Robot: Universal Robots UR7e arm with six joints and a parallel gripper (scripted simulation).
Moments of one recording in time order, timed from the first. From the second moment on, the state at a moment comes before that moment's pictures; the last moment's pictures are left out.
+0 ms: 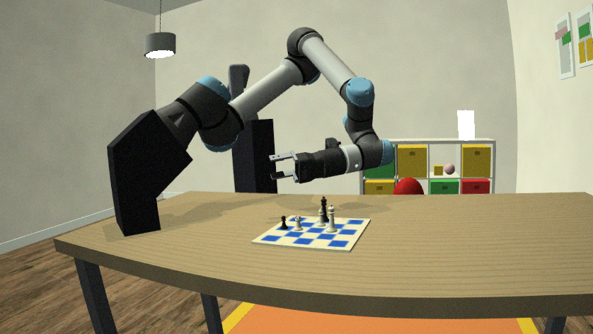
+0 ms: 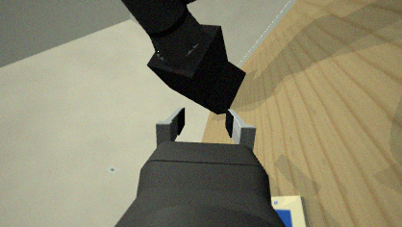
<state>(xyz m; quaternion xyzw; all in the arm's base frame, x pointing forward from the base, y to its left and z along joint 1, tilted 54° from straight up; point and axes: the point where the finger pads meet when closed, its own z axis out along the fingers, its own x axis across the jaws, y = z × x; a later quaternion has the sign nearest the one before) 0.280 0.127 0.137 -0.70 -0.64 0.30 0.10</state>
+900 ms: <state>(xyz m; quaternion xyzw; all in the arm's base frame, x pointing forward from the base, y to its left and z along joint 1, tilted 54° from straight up) 0.391 0.222 0.193 -0.26 -0.95 0.16 -0.11</state>
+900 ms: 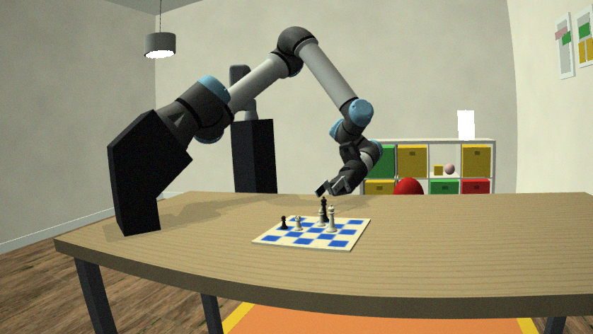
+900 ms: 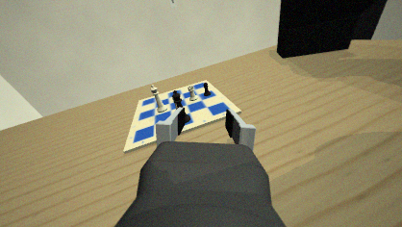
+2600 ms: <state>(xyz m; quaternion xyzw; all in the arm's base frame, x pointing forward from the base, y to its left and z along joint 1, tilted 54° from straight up) 0.404 0.252 0.218 -0.09 -0.97 0.13 -0.19</state>
